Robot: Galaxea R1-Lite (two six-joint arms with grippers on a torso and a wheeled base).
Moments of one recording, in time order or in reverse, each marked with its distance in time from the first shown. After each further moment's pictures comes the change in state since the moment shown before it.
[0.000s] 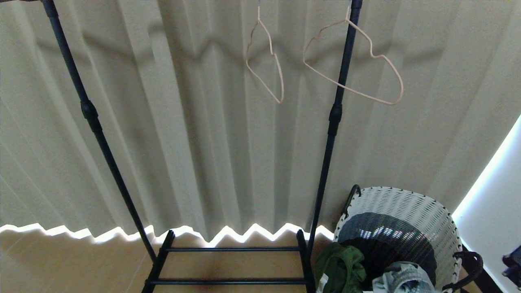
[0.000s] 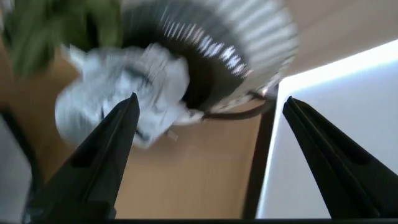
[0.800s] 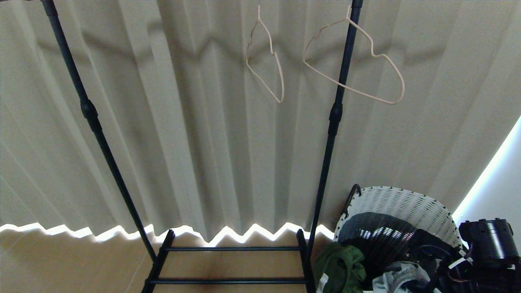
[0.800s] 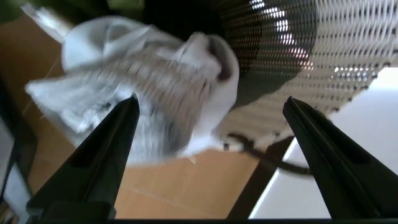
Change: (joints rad) left arm 0.000 0.000 0.000 0.000 0.000 -0.016; right arm 0.024 0.784 0.001 -0.484 -0.001 -0.087
